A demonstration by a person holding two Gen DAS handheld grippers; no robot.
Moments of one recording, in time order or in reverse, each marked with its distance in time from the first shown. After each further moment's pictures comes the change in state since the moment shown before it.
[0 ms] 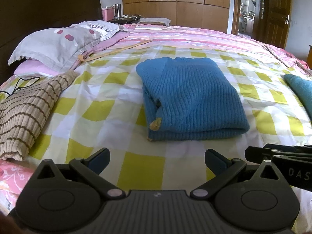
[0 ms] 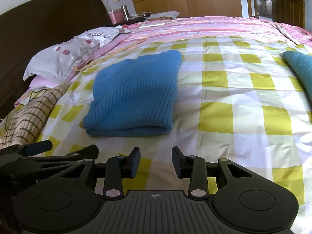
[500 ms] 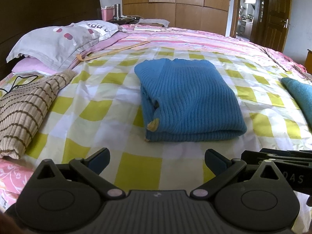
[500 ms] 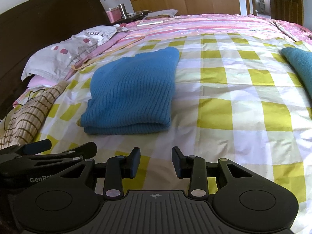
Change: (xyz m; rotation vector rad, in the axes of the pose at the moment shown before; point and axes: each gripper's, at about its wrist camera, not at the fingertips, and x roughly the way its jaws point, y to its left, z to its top) left arm 0.000 0.002 0.000 -0.018 -0.006 -0.023; right arm 0.003 -0.001 -0.003 0.008 0.007 -0.006
